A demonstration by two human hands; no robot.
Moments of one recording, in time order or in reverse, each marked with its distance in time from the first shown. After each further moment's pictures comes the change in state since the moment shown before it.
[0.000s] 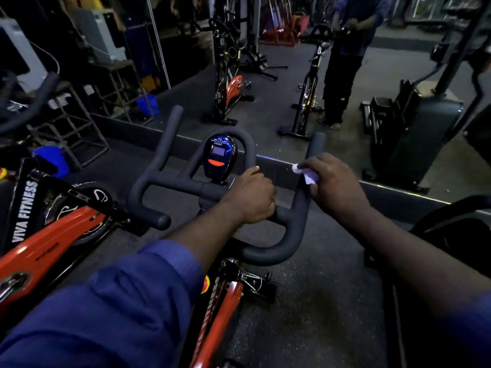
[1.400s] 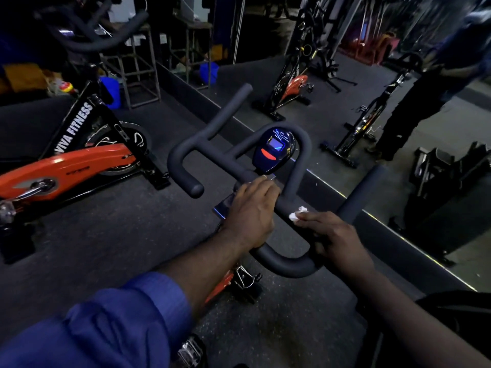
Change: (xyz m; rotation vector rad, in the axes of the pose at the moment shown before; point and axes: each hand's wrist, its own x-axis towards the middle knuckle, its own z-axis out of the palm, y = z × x) left_hand -0.072 0.010 0.053 -0.454 0.419 -0.577; right_hand -0.030 -0.028 0.041 0.282 -0.246 -0.327
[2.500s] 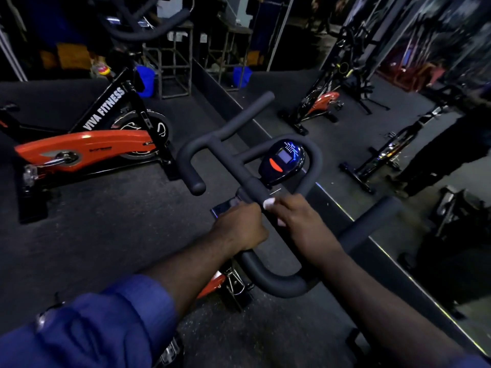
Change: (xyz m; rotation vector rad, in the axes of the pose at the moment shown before) left_hand 0.009 0.006 -0.012 -0.019 -0.374 -0.524; right_hand 0.084 -0.005 0.021 -0.154 -0.276 -0.242
